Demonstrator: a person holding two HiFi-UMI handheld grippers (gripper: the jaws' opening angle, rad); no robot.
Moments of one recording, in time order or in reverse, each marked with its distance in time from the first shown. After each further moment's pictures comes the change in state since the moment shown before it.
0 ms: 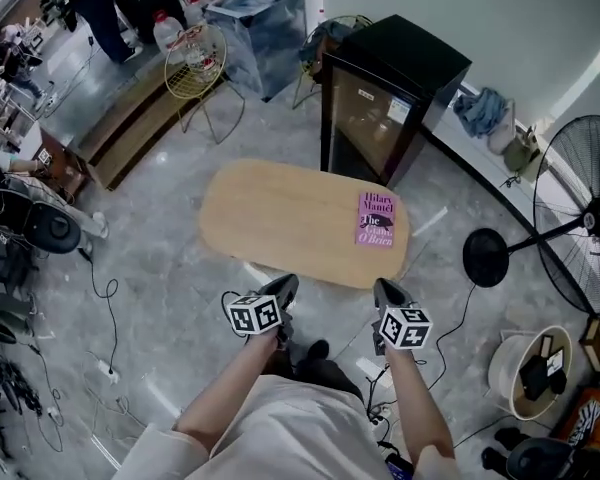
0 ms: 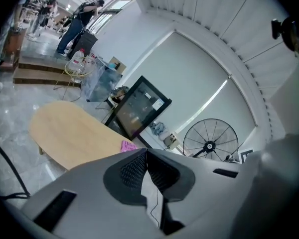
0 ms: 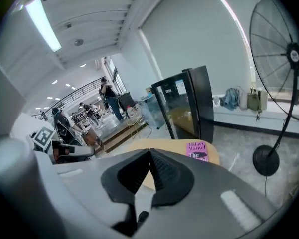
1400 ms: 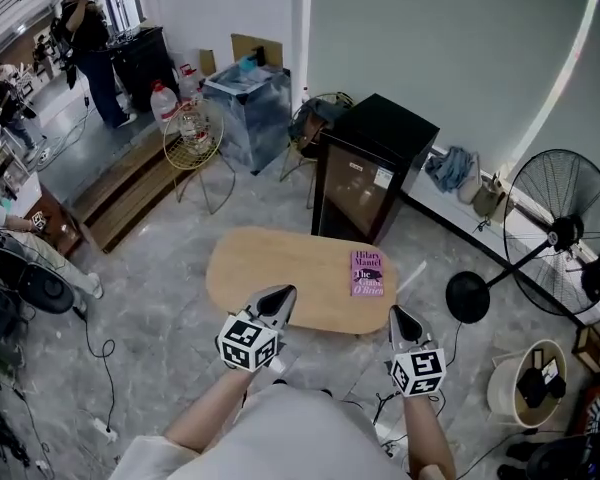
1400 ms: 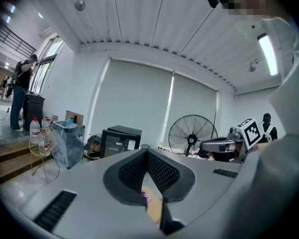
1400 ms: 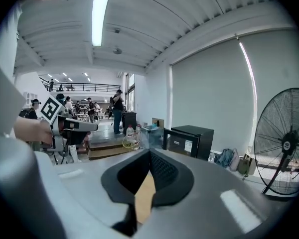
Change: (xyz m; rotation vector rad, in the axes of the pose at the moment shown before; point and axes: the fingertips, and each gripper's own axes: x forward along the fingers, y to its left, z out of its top) left arm -0.157 -0.134 0.182 0.657 -0.230 -0.182; right arm -0.134 0.163 0.150 -0.401 -0.327 -0.092
